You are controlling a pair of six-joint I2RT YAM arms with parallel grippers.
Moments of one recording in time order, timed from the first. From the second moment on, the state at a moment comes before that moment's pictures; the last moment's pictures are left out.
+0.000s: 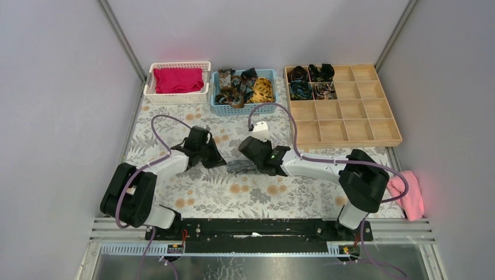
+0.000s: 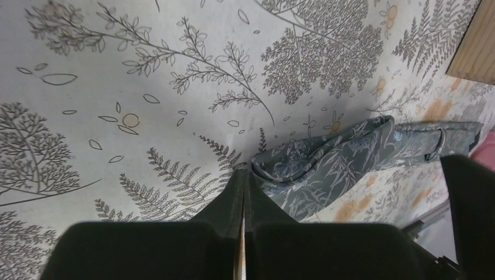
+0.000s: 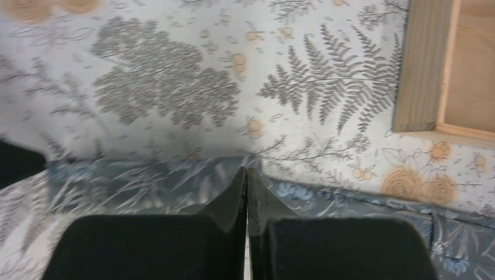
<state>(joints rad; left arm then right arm) -0.35 1.41 0.63 -0.15 0.26 -0.76 1.05 1.67 1.08 -0.33 0.68 0.56</state>
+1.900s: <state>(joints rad) -0.18 1.21 0.51 -0.13 0.29 -0.75 0.96 1.66 0.91 -0.13 0.31 0.68</state>
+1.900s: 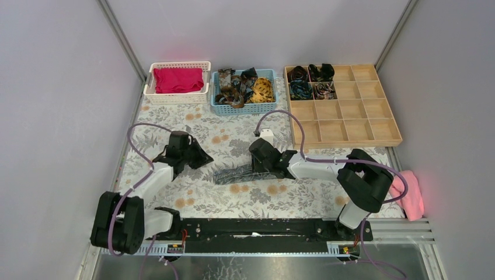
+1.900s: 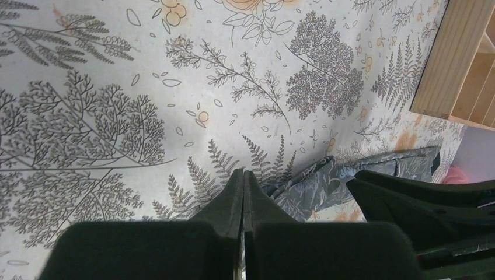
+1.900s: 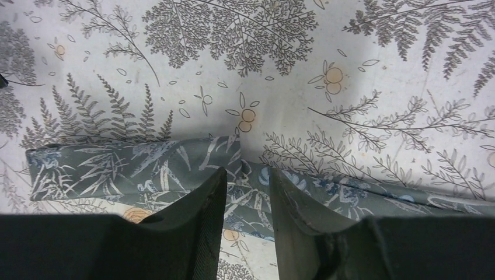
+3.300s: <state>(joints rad) -0.18 1.04 0.41 -0.21 0.28 -0.75 0.92 1.67 0.85 0.03 0.17 0.77</state>
